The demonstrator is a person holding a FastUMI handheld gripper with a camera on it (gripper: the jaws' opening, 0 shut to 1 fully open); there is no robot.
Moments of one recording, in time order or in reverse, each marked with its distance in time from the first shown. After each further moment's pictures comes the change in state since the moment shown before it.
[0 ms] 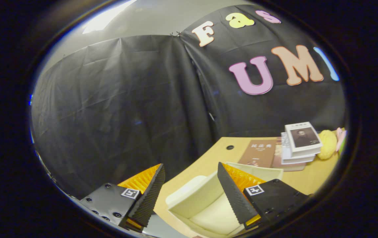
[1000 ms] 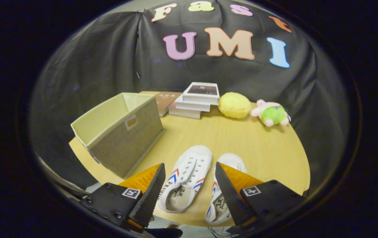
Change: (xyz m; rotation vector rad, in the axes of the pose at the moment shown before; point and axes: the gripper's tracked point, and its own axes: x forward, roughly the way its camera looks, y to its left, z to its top) arm -0.195 -0.232 -0.179 -0.073 0.364 -0.504
